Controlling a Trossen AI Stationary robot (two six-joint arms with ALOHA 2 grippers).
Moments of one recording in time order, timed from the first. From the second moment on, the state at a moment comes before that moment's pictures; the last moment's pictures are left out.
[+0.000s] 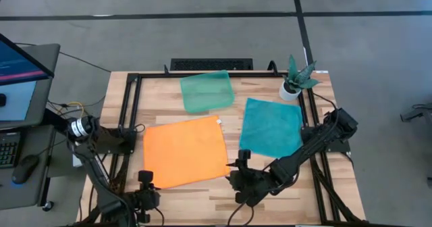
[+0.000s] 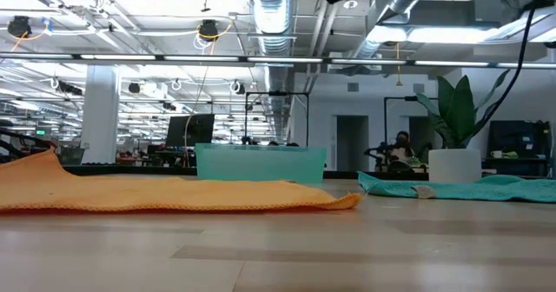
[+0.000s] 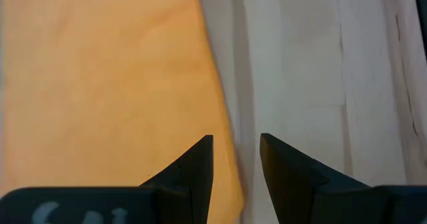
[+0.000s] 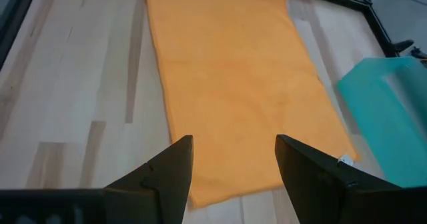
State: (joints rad) left arm -1.12 1.74 1.22 -1.05 -0.57 -1.06; right arm 0.65 1.81 1.40 -0.56 0.67 0.29
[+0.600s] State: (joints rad) left arm -1.14 1.86 1.35 -1.35 -0.61 -1.17; right arm 0.64 1.81 1.40 -0.58 0.67 0.28
